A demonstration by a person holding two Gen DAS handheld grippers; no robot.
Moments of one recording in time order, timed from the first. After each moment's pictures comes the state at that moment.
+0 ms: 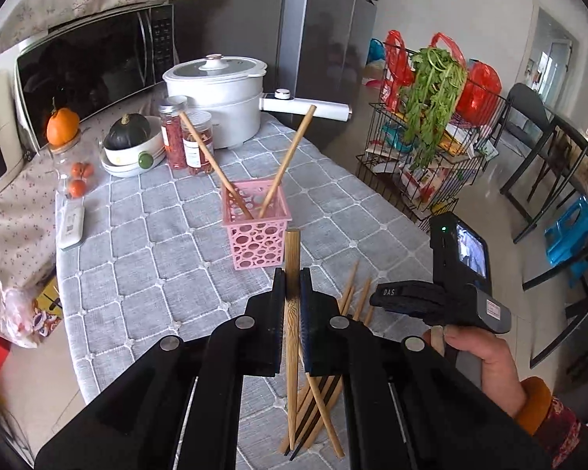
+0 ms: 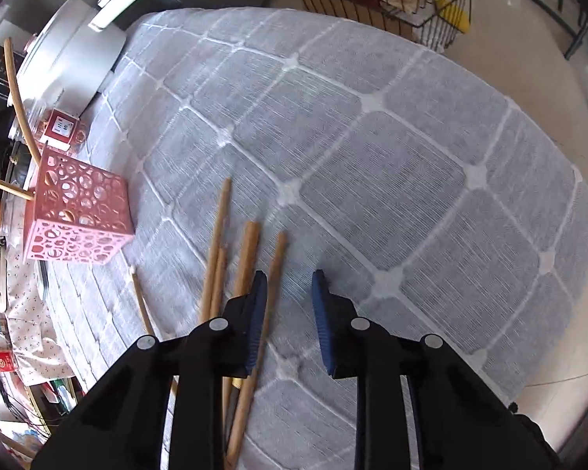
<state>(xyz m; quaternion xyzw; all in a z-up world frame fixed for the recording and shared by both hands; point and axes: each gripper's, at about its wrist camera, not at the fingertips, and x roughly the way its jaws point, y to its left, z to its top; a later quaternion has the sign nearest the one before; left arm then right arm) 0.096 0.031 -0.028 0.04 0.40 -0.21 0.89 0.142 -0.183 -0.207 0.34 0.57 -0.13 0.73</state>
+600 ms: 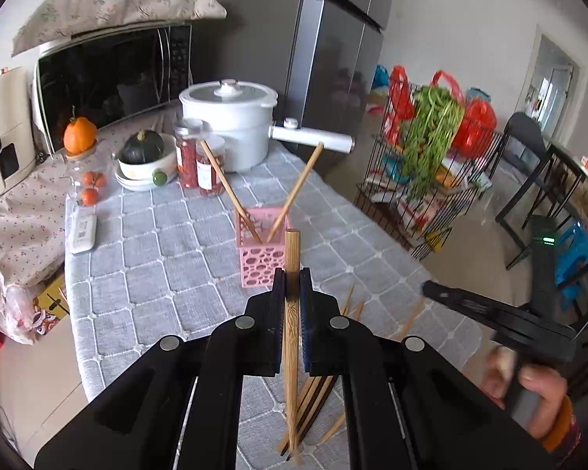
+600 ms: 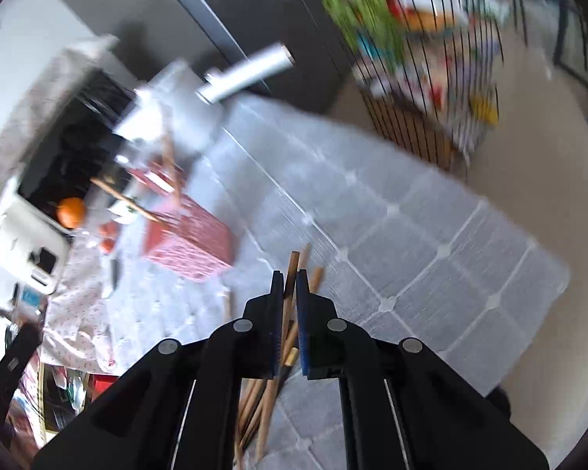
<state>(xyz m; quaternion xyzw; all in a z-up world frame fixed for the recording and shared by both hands) 0.079 0.056 0.003 0.00 0.36 -0.20 0.91 0.064 -0.184 -0.073 0.30 0.40 -0.06 0.86</state>
